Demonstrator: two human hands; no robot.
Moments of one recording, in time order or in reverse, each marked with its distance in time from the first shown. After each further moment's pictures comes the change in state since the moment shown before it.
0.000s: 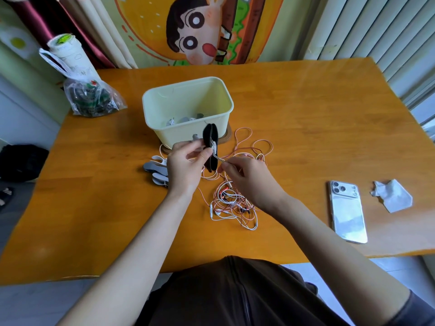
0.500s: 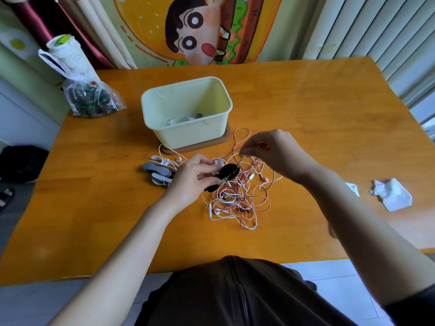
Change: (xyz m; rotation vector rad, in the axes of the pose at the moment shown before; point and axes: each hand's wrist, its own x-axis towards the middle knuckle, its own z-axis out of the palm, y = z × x) left_hand -0.009 -0.011 -0.011 0.253 -0.512 0.041; right_hand 0.026 0.017 -0.060 -0.123 -0.039 -0.102
